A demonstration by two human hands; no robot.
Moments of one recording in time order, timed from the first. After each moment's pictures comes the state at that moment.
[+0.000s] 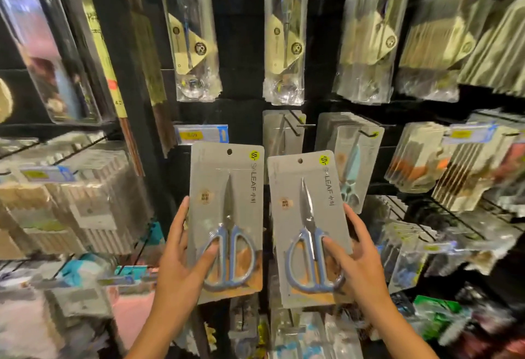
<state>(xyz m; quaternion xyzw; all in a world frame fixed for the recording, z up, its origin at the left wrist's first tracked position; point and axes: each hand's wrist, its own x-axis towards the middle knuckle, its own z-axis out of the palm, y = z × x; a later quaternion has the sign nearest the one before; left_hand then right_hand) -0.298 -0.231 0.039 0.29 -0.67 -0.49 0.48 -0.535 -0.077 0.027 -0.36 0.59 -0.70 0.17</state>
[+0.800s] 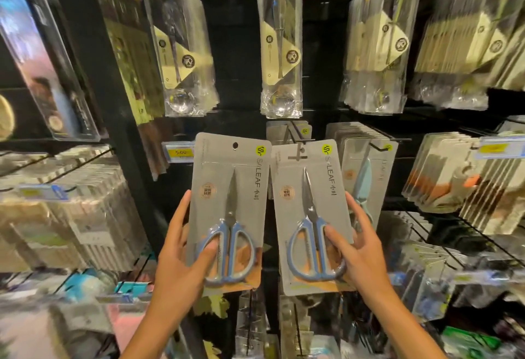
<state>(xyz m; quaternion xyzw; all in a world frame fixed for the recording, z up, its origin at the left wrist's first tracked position) -0.343 -0.245 0.065 0.29 -0.70 -0.42 0.50 -0.605 -0.129 0.030 -0.40 0.54 -0.72 0.17</state>
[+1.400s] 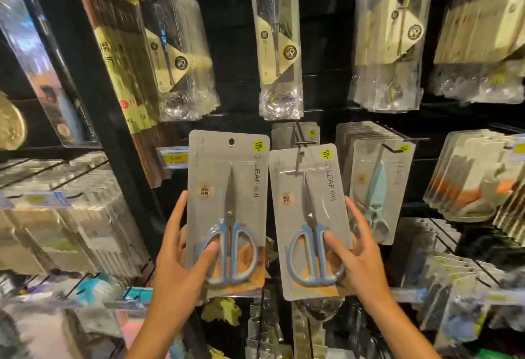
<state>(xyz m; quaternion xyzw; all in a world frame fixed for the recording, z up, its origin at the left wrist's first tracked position) -0.361 -0.250 0.065 0.31 -0.69 -0.38 0.52 -0.626 -0.159 0.008 -0.41 0.51 -0.73 0.20</state>
